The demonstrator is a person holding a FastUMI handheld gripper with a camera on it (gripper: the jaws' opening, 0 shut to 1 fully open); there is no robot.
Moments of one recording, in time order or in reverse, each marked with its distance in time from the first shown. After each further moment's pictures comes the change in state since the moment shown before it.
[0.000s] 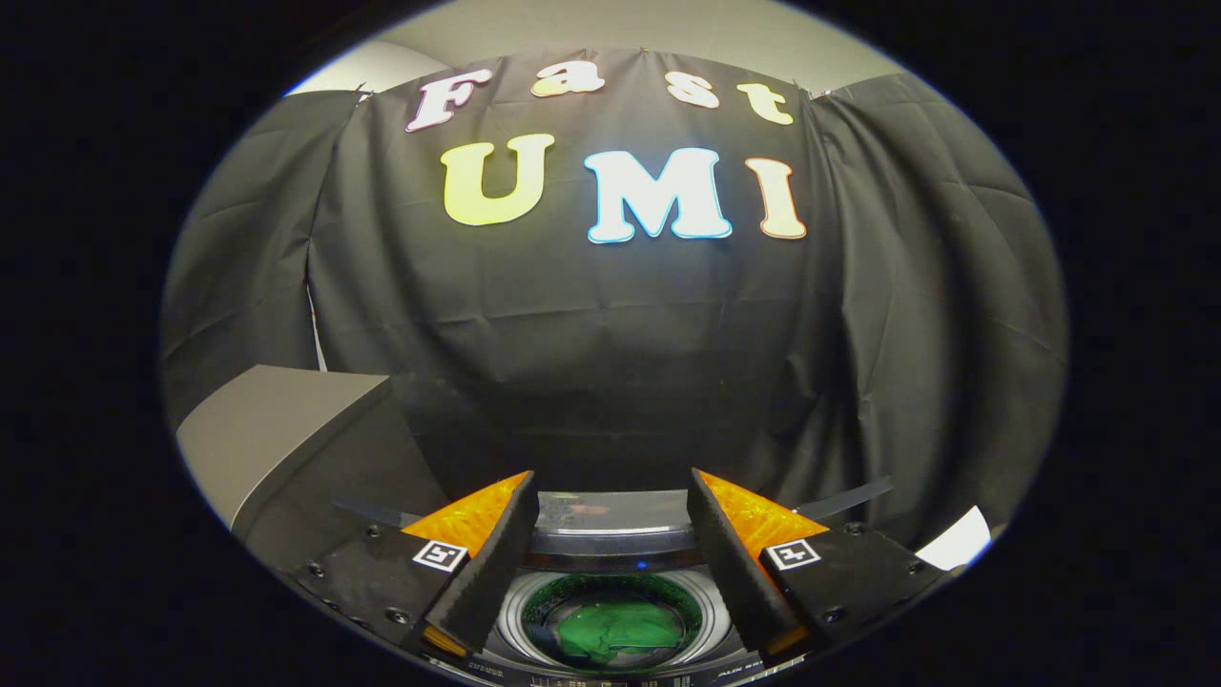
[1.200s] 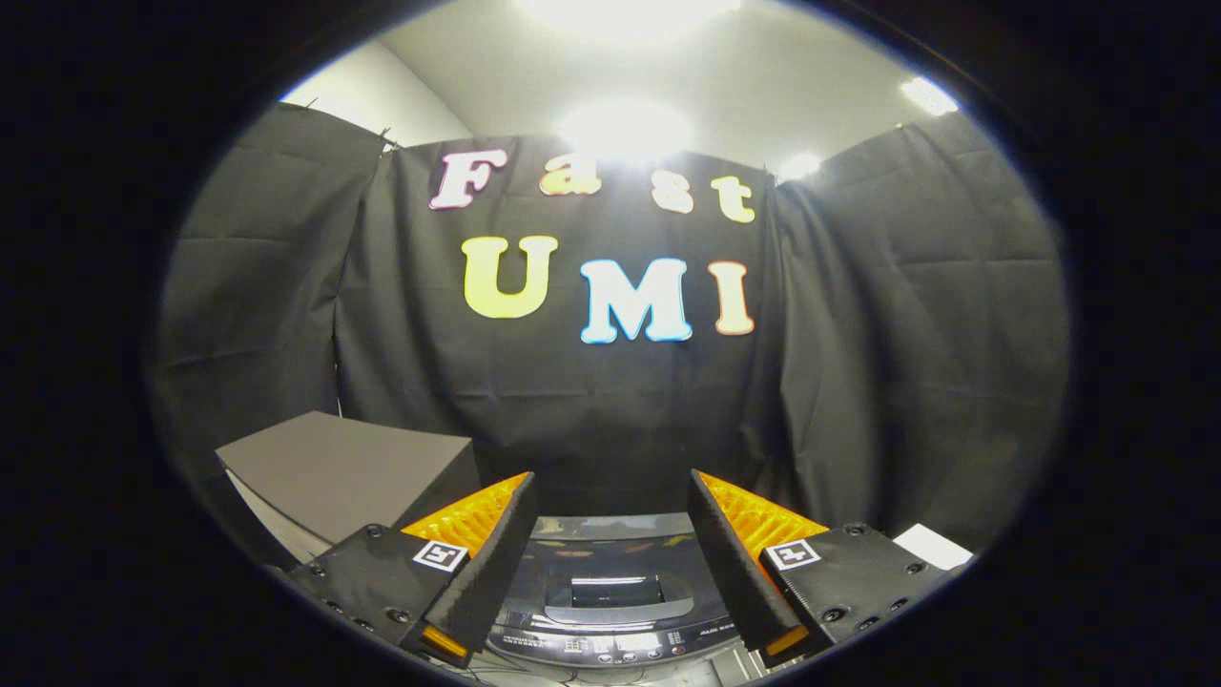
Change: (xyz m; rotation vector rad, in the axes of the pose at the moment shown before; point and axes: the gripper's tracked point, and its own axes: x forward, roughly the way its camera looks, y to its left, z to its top) arm -0.245 0.033 0.058 -0.032 -0.297 -0.111
